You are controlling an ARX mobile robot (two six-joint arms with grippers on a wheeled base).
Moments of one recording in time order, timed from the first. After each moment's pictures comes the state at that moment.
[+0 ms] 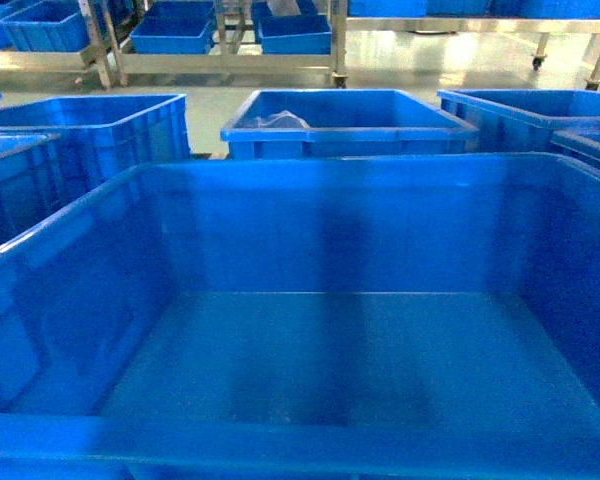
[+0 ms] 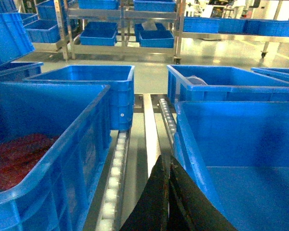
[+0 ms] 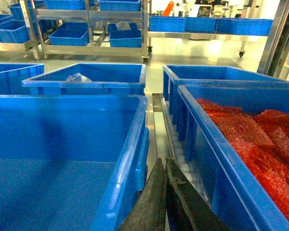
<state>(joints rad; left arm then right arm) 0.00 0.20 0.02 0.20 0.00 -0.02 0.00 0.20 0.01 0.20 0.00 0.01</state>
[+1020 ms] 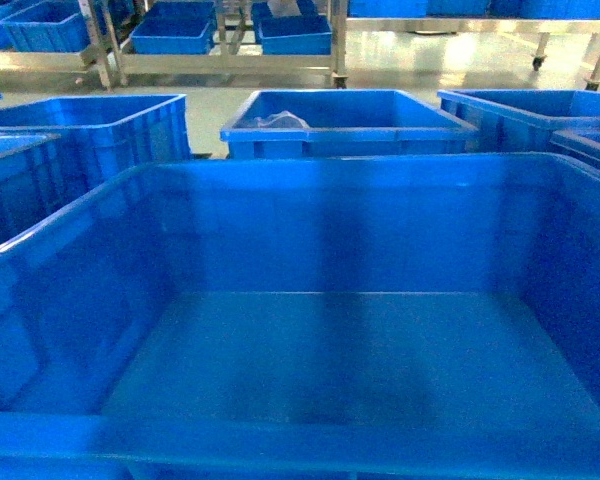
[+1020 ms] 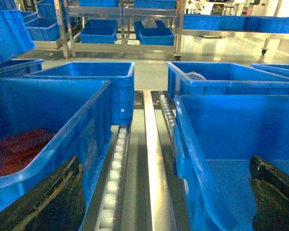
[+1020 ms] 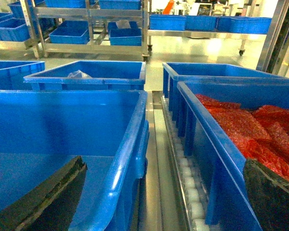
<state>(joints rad) 0.00 0.01 0.02 -0.01 0.00 -0.01 0.00 0.00 0.01 -0.01 0.00 0.00</state>
